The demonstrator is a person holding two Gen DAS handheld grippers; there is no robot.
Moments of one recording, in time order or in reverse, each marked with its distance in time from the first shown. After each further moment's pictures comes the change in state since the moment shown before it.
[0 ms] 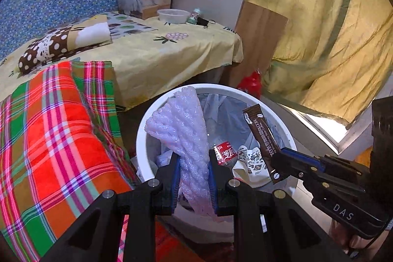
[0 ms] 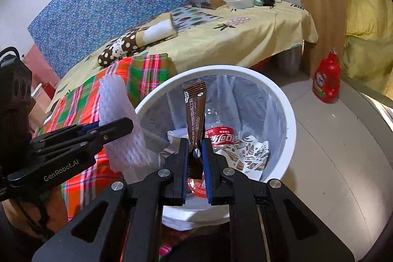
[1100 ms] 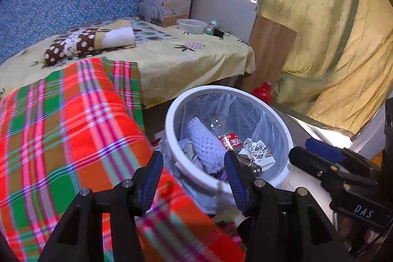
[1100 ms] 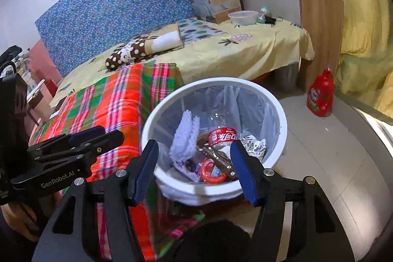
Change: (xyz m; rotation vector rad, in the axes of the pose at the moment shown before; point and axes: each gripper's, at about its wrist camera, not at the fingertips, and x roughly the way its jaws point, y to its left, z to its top) left arm -0.076 0.008 -0.041 -0.071 -0.078 0.084; right arm -0.043 0.030 -0.011 -0.069 -0.078 -0.034
